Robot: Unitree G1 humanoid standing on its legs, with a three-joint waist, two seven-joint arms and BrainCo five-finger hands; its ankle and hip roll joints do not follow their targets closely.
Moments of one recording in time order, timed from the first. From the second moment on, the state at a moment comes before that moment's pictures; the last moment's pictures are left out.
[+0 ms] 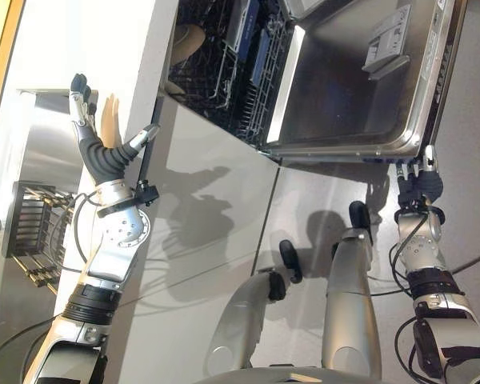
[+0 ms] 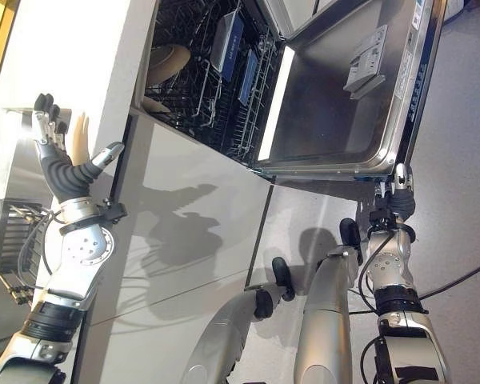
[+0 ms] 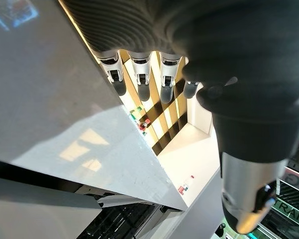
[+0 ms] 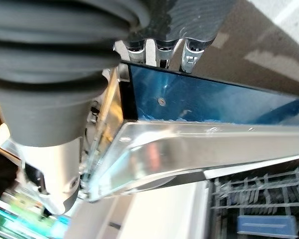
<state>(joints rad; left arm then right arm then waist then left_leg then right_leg) -0.31 0.55 -0.13 -0.02 -0.06 -0.32 0.76 -0.44 -0.48 -0.07 0.54 1.18 -0.23 -0.10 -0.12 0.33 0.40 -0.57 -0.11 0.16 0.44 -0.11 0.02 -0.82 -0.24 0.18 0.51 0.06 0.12</state>
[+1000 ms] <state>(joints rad) -0.26 0.57 -0.01 0.02 -0.15 -0.28 0.60 -0.43 -0.35 0.26 0.22 0.95 -0.13 -0.10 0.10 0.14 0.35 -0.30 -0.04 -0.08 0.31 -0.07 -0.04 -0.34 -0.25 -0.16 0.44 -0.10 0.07</state>
